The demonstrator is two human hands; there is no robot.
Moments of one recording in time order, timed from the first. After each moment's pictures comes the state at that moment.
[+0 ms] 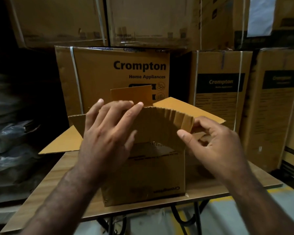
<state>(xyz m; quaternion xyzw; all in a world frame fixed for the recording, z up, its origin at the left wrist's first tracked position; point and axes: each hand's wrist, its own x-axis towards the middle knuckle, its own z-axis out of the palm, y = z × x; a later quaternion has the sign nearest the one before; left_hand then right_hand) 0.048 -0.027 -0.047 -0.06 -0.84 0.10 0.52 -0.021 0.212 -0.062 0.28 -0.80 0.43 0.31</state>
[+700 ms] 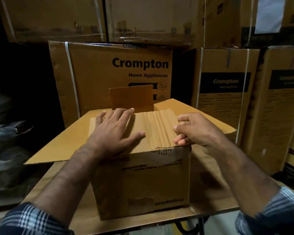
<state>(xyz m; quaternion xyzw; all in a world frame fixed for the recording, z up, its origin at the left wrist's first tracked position) -0.063 -0.085 -0.044 0.00 -0.97 0.00 0.26 -0.132 0.159 -0.033 0.19 -0.80 0.56 0.01</state>
